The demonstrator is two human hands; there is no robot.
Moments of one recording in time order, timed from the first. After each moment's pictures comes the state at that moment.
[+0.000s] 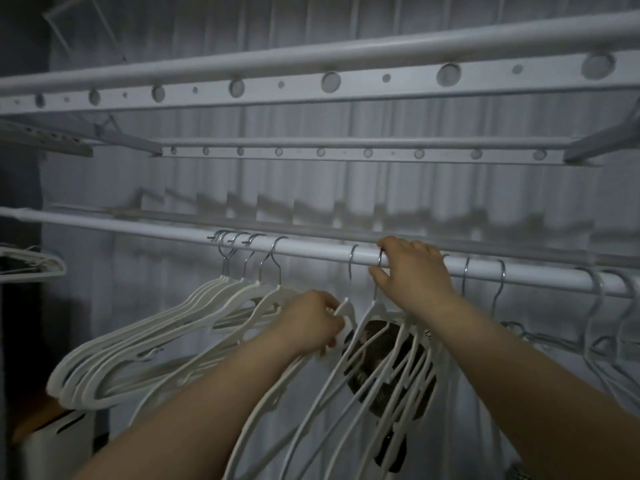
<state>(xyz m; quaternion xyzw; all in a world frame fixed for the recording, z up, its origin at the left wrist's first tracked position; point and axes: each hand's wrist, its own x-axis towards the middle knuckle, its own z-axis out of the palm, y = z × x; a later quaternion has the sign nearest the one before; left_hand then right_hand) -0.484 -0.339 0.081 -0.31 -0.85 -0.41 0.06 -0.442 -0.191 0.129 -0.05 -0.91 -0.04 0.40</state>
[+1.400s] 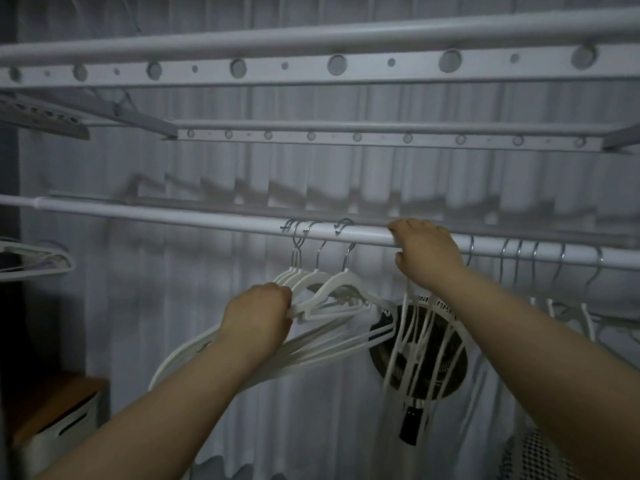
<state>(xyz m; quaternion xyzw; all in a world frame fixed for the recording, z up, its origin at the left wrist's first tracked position) -0.559 -0.492 0.053 -0.26 -0.91 -0.09 0.32 -0.494 -0.285 0.134 -0.11 -0.93 -0.12 0.33</state>
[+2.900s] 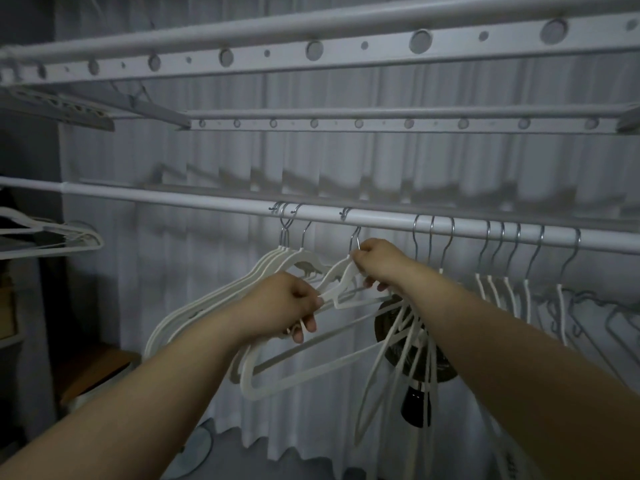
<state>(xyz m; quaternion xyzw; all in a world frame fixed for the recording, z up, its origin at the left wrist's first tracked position) -0.487 -0.483 0.072 -0.33 -0.85 -0.42 -0.01 -0.489 -0.307 0.110 -0.08 -0.93 0.32 0.15</state>
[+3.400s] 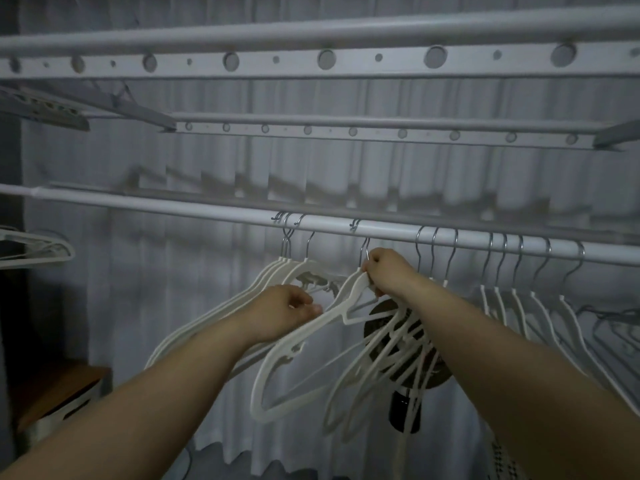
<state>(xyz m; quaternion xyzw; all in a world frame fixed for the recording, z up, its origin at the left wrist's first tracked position) -0.537 -0.474 0.060 -0.32 -0.86 -0.39 0.04 -0.500 -0.300 0.109 -0.13 -0.91 0.34 0.20</state>
